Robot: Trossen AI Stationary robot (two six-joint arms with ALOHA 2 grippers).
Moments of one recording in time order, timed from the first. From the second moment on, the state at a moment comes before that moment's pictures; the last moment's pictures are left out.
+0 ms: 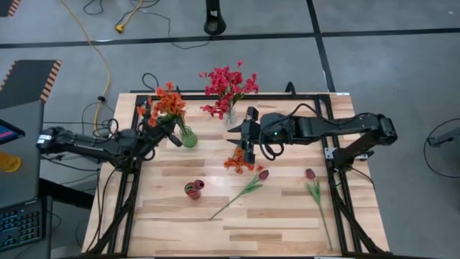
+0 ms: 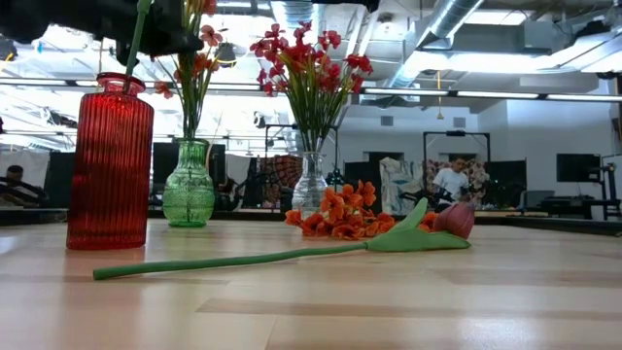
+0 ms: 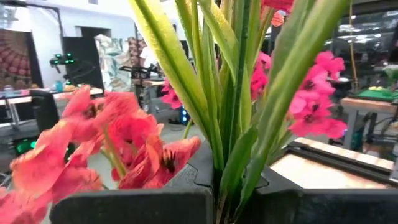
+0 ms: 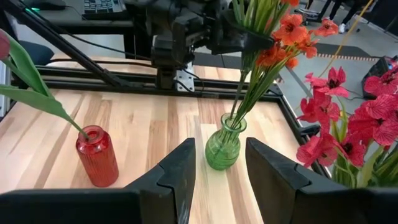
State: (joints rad) left arm -0.05 0.71 0.35 0.57 -0.90 0.14; right arm 0.04 1.48 1.37 -0.25 0.21 -0.10
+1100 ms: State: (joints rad) left arm 0.00 0.71 0.29 0.46 -0.85 -0.10; right arm 0.04 1.48 1.37 -0.25 0.21 -0.09
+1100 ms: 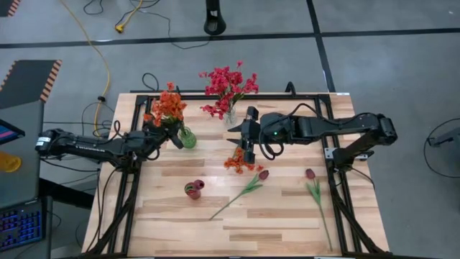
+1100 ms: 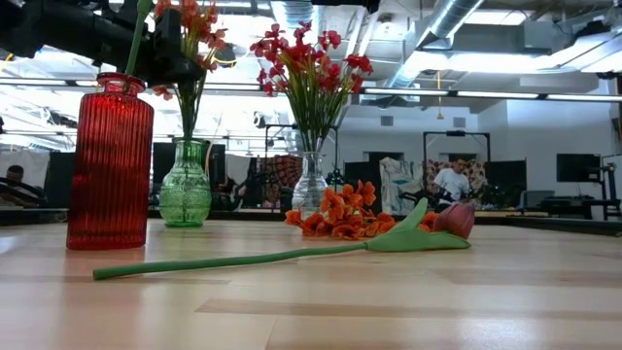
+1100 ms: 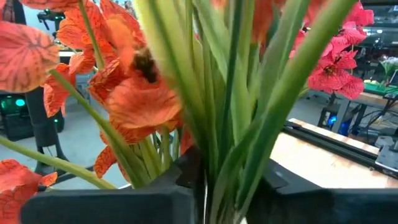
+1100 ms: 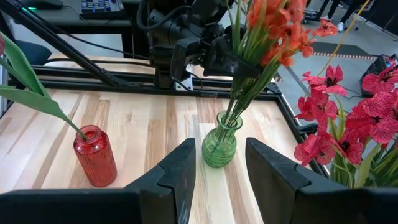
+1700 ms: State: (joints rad) left arm 0.00 0.71 0.29 0.37 -0.71 -0.06; right arm 0.04 1.48 1.37 -0.25 0.21 -0.10
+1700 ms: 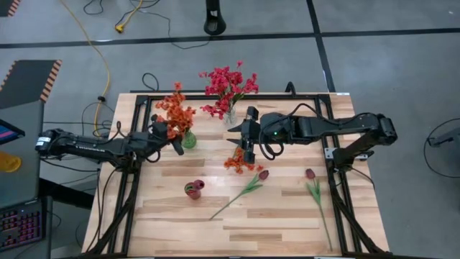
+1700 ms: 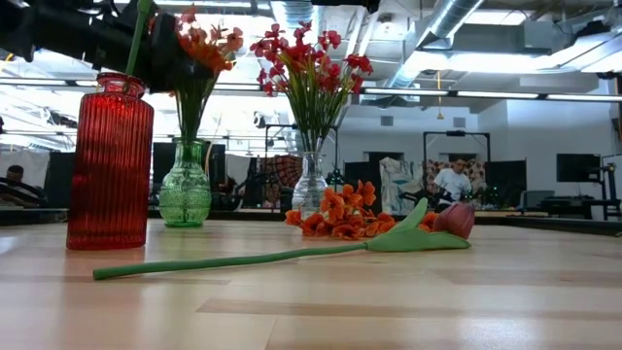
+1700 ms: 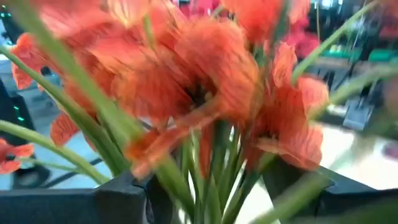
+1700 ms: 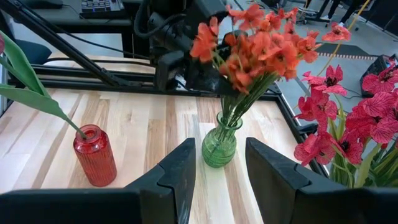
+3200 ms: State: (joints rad) left arm -0.09 0.37 0.29 -0.13 -0.67 -0.15; right arm 0.05 1.48 1.37 -0.27 0.21 -0.04
